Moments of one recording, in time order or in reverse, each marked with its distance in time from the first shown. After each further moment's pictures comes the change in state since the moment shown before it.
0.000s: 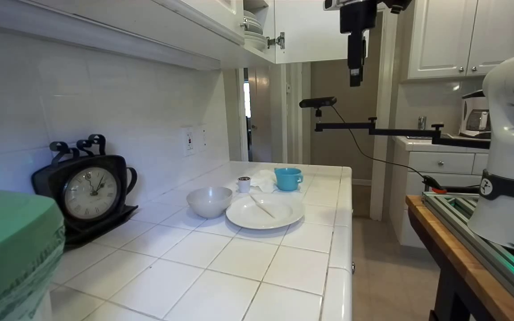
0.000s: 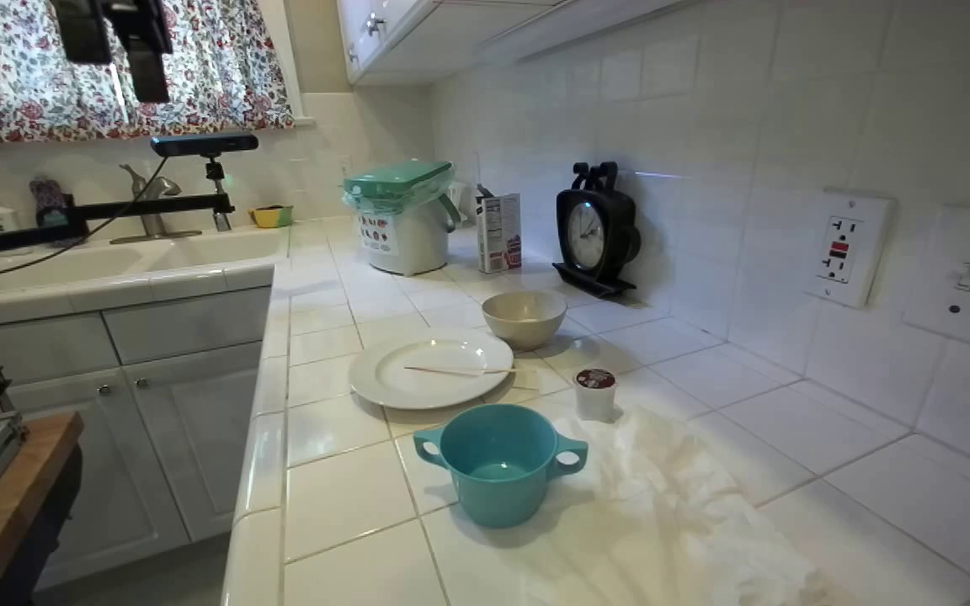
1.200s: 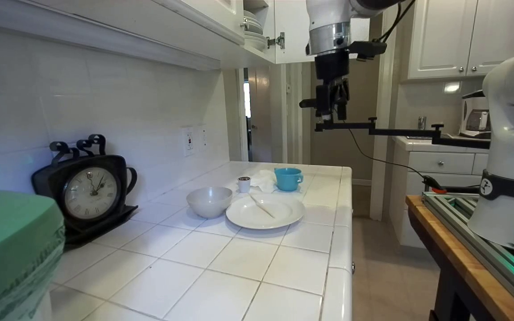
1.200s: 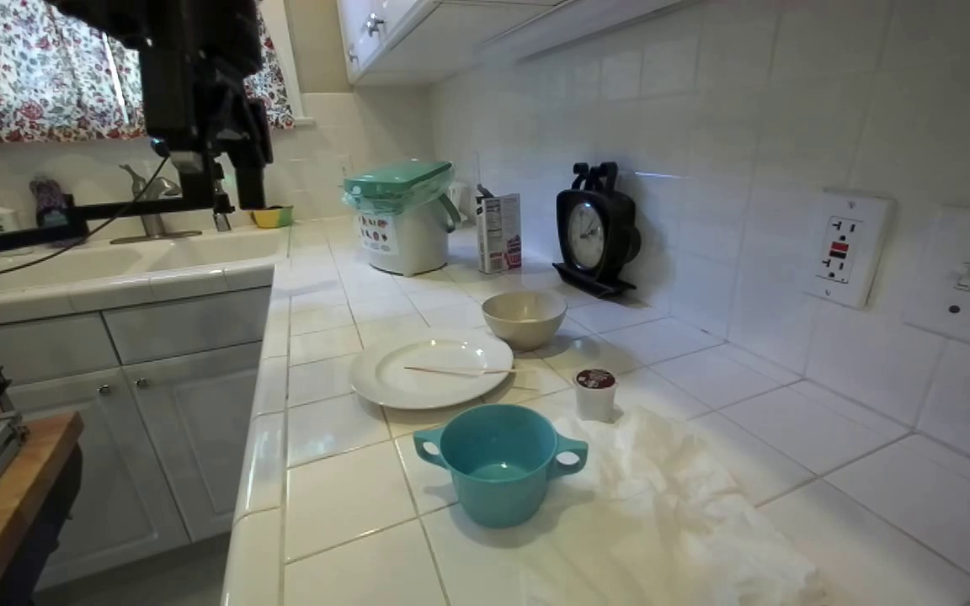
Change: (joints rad) arm -0.001 0.267 0.016 -0.033 0.003 0.243 0.260
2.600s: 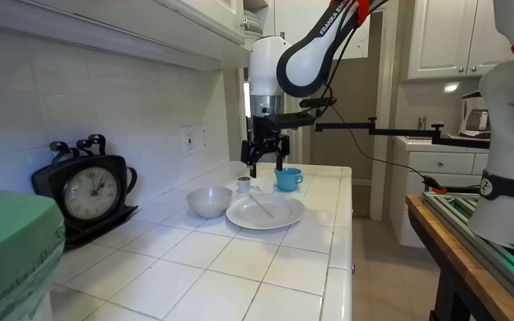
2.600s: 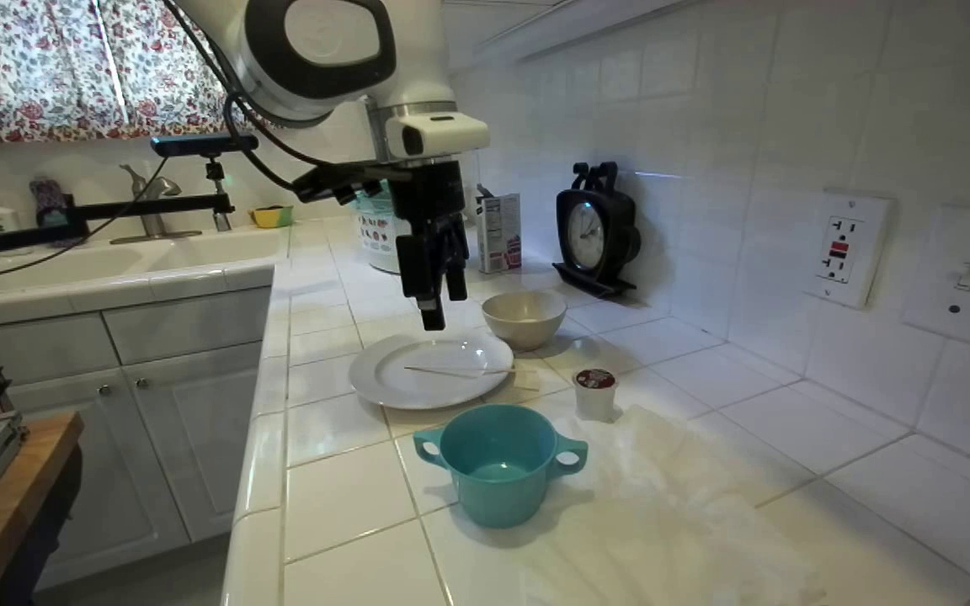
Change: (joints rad) arm 0.079 0.651 -0.132 0.319 -0.010 0.497 0.304
